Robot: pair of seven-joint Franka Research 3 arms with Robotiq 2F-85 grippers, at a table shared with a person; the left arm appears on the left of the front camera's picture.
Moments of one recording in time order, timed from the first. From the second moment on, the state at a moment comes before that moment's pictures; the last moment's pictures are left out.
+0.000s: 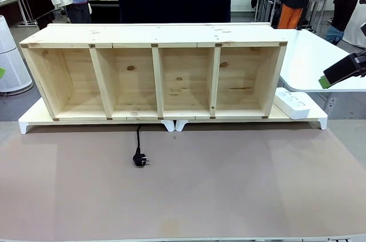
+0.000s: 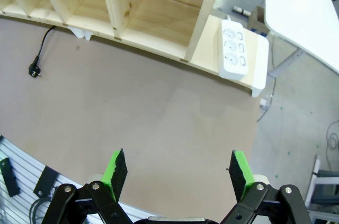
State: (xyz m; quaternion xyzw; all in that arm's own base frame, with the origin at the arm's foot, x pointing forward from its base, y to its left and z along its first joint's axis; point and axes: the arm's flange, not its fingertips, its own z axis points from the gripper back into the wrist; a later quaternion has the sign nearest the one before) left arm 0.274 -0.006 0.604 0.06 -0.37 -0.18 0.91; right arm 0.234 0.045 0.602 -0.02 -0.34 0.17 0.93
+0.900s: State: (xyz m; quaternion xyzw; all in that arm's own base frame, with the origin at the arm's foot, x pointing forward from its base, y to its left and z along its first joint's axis) left arm 0.274 -0.007 0.604 0.06 -0.37 -0.18 0.91; right arm 0.252 0.192 0.622 0.01 -0.30 0.26 0.92
